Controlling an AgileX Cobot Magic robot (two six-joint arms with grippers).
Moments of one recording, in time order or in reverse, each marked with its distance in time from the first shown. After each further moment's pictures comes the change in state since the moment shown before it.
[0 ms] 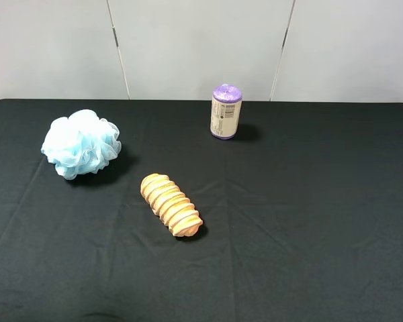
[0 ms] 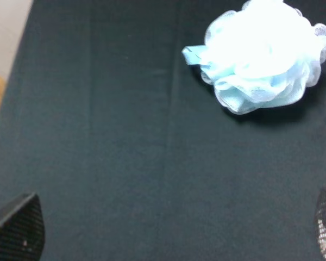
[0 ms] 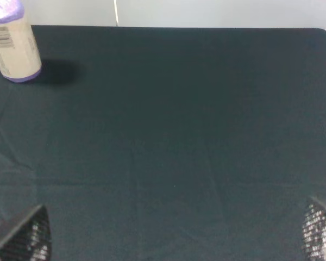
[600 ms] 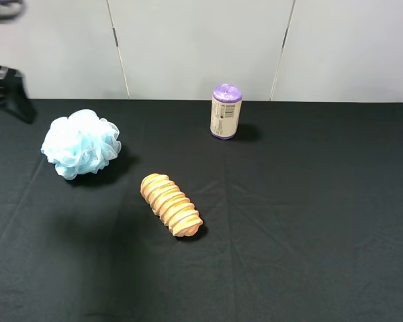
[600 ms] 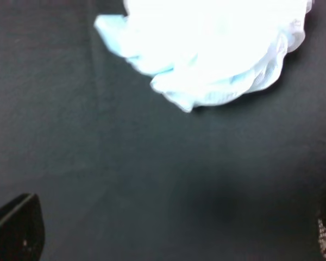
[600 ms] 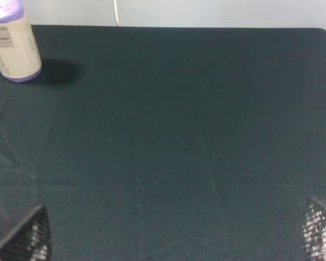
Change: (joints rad) left arm -0.199 0.636 -0.149 0.000 -0.148 0.001; right arm 0.000 0.000 0.000 0.000 0.000 0.000
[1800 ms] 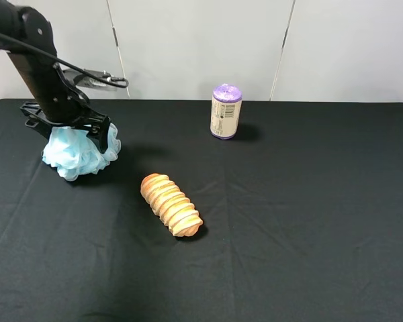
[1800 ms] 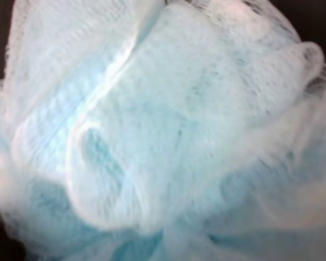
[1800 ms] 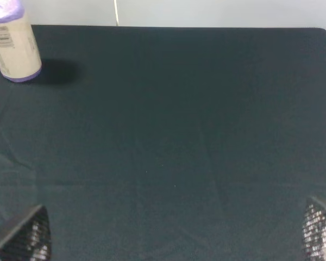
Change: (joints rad) left arm -0.119 0.661 -0.288 0.046 -0.123 0.003; right arm 0.000 0.000 0.000 0.000 0.000 0.000
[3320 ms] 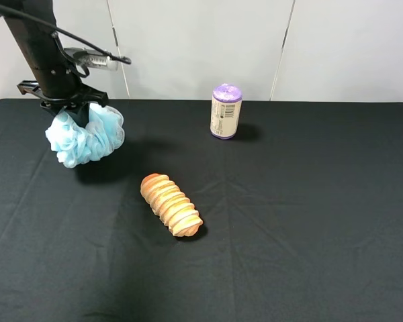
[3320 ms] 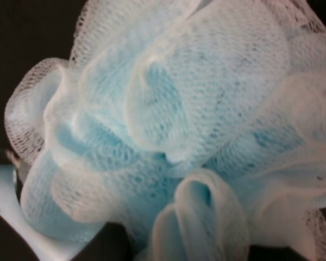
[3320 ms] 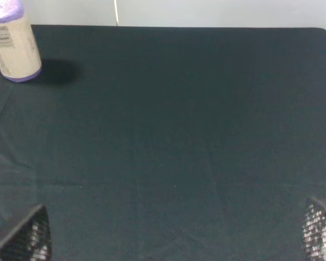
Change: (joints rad) left arm 0.000 -0.007 -0.205 -0.015 0.239 0.002; right arm 0.000 0.000 0.000 0.000 0.000 0.000
